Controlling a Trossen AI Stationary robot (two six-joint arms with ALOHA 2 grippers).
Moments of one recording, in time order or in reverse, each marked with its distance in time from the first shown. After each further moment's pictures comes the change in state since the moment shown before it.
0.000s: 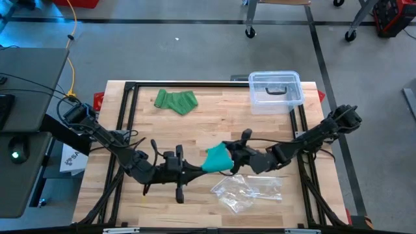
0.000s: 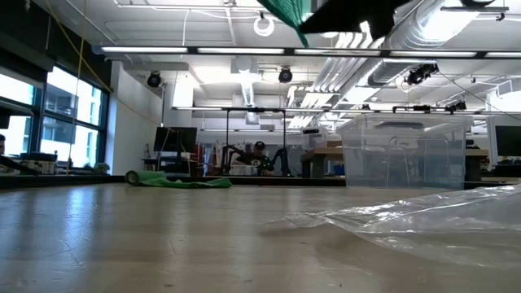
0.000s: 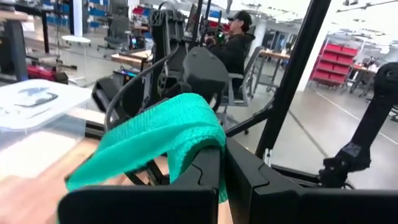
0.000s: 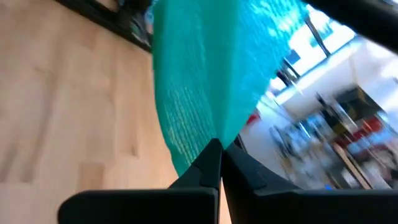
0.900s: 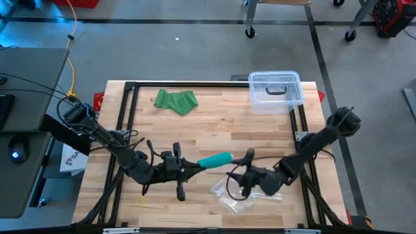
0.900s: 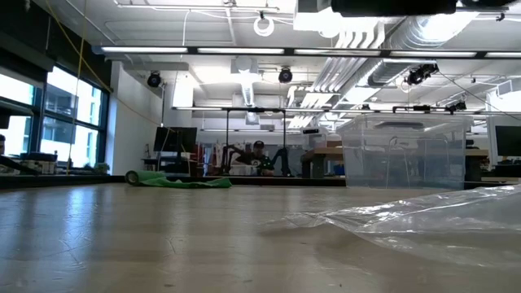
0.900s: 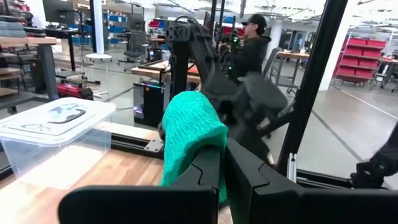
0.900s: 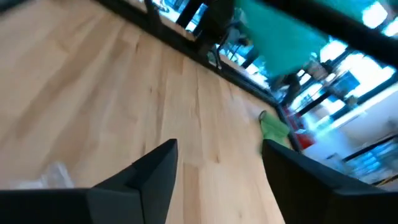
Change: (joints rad) left arm 0.000 0.000 0.000 0.017 -0.085 0.094; right arm 0.228 0.045 -0.023 -0.018 -0.016 0.147
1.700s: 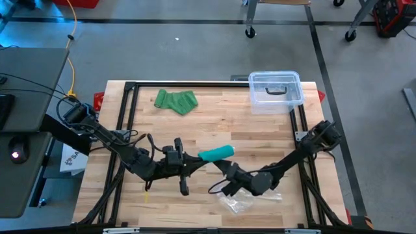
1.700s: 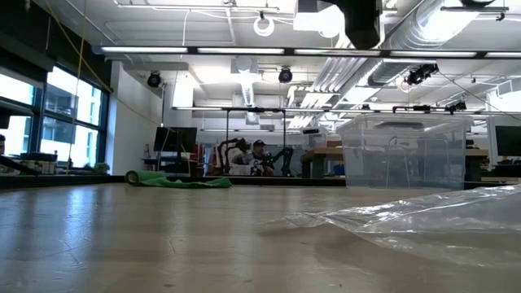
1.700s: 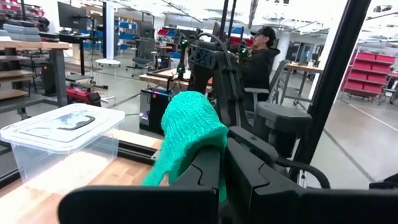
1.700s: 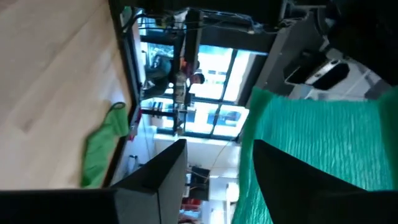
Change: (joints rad) left arm 0.047 0.000 0.001 0.044 0.007 0.004; right arm -0.070 0.303 0.159 0.699 0.206 -1.478
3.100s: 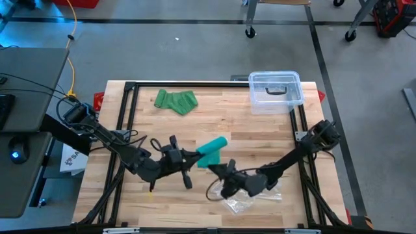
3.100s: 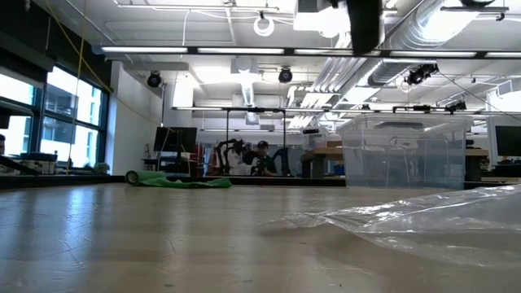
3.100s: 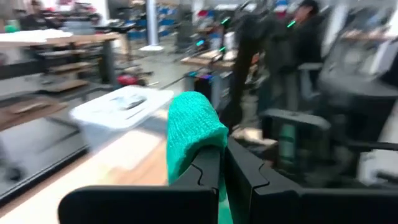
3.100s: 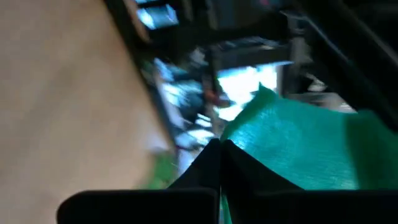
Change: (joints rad) left arm 0.006 -0.004 -0.001 -0.197 -0.186 -0.047; right arm -0.022 0.000 0.019 -0.204 -0.156 0.497
